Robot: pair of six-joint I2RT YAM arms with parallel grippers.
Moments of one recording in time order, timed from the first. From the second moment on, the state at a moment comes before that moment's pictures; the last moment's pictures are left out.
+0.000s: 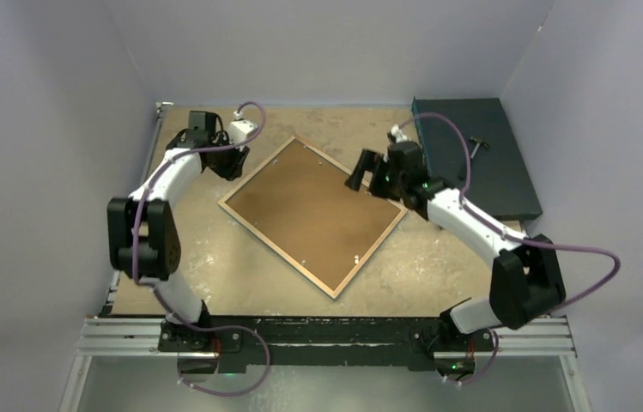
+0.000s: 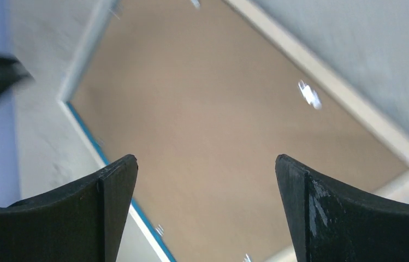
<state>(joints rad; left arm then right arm) -0.09 1.63 1.30 -0.59 0.34 0.56 0.46 1.51 1.16 -0.25 -0.07 0.62</state>
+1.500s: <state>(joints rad) -0.02 1.50 0.91 -0.78 0.36 0.86 0.38 1.55 0.92 -0.27 0.00 0.64</state>
